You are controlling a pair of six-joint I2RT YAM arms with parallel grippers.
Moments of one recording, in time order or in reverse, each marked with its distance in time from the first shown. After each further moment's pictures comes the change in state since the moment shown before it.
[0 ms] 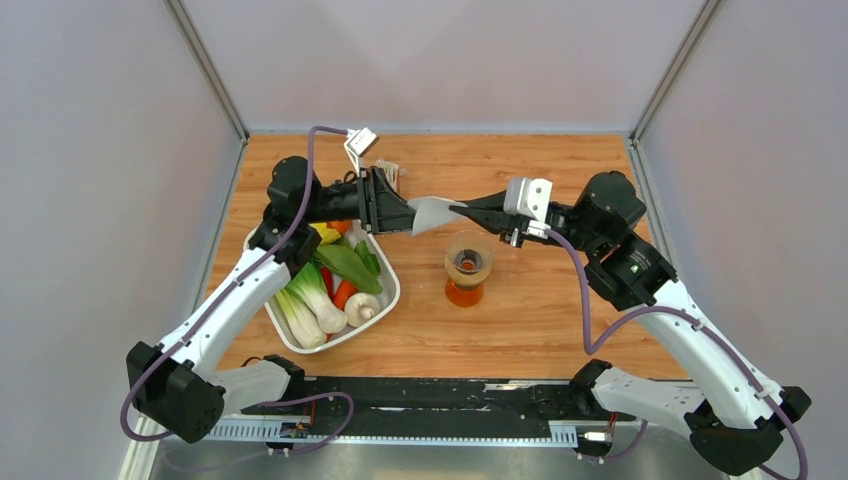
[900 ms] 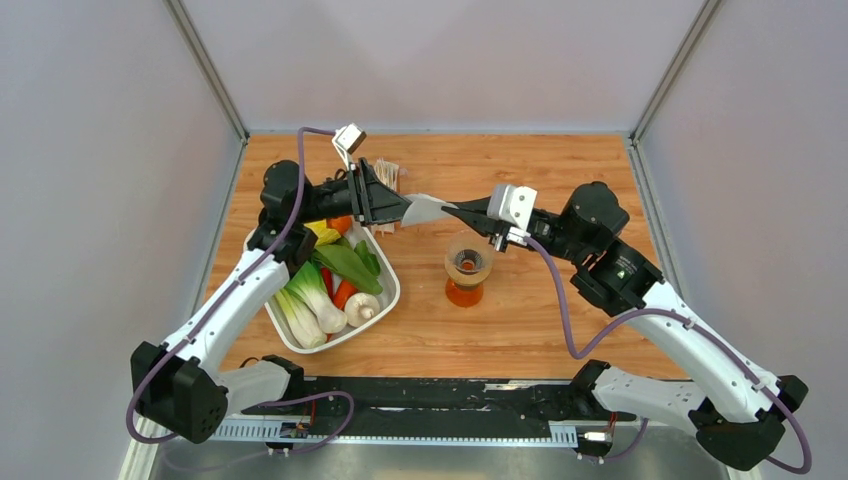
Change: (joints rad) left arm 0.076 0.001 -0.055 0.123 -0.029 -0.183; right arm 0.087 -0.002 -0.054 0.046 0.169 -0.023
